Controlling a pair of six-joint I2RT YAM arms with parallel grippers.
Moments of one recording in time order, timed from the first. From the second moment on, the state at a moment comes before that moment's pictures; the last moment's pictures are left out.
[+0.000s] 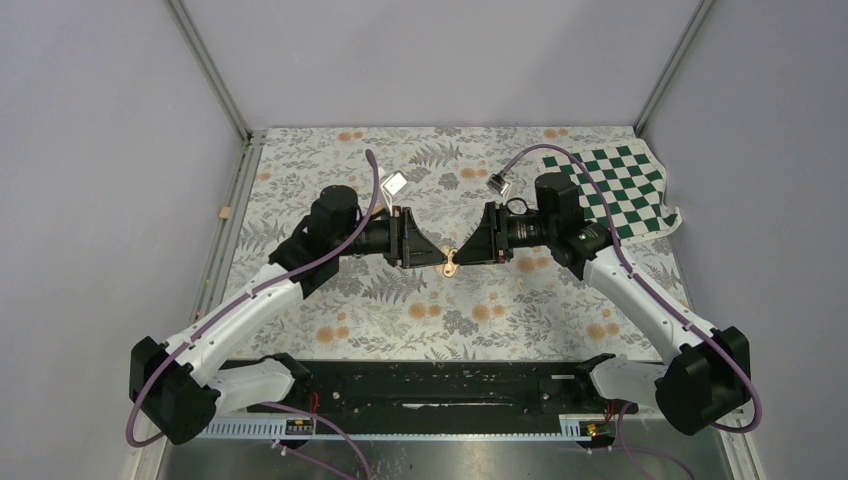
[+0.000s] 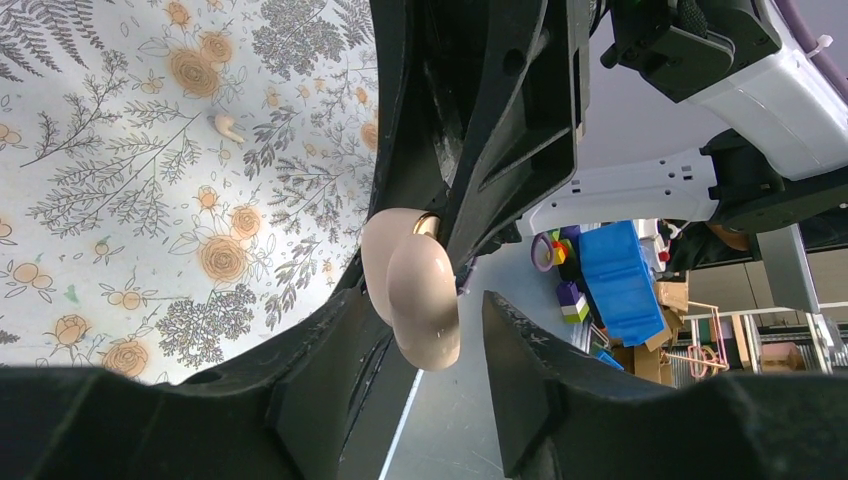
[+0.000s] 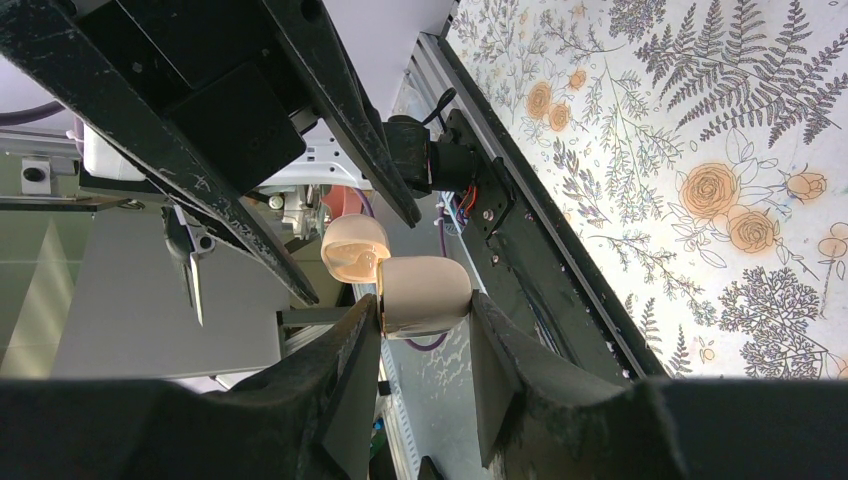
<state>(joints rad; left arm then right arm) -0.64 1.12 0.94 -0.11 0.71 -0.70 0.45 1.21 0.95 -0.26 -0.99 0.74</state>
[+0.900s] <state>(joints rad) -0.64 1.13 0.94 -0.11 0.72 -0.71 0.45 1.21 0.95 -0.26 -0.99 0.74</state>
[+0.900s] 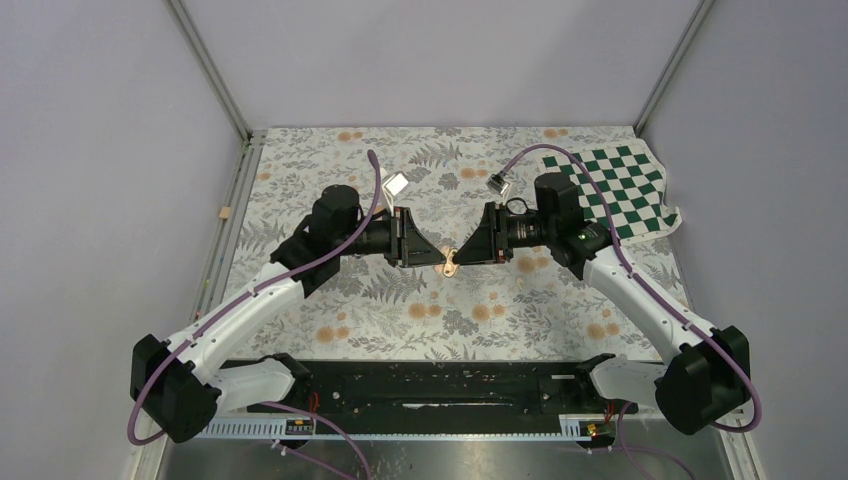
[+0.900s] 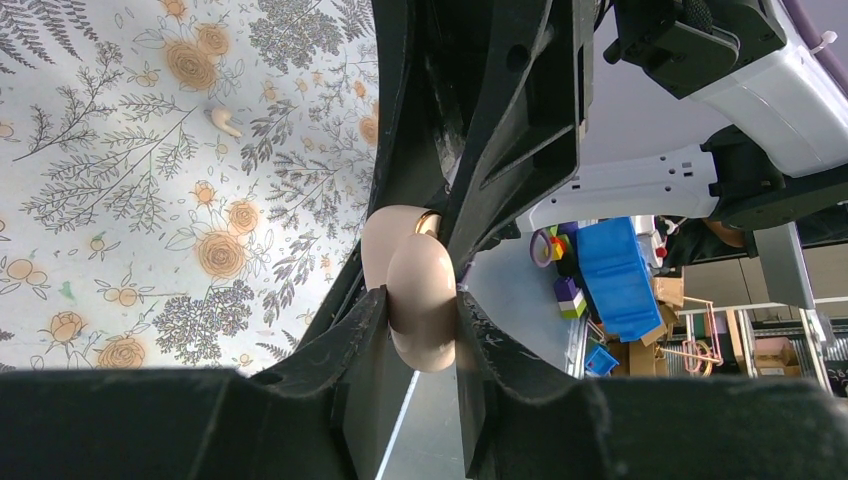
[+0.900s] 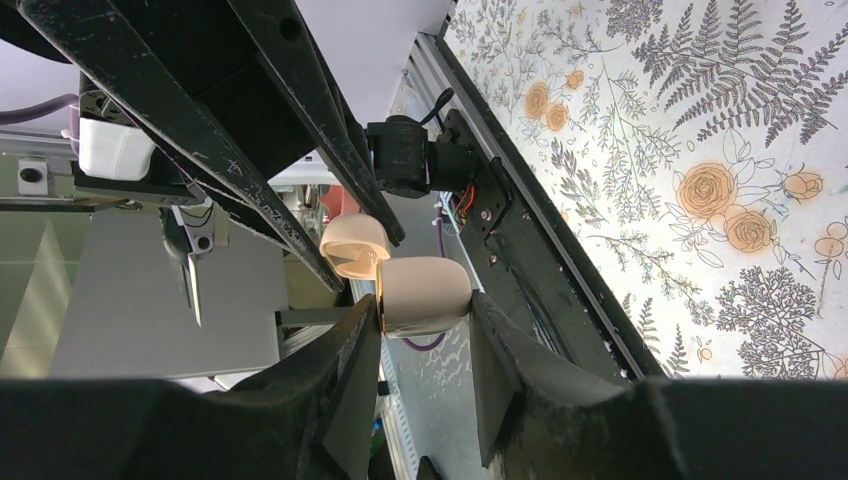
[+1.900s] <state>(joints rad) -0.57 1.17 0.93 -0.32 0.49 -0.69 0.38 0.88 0.66 -0.66 -0.04 0.64</state>
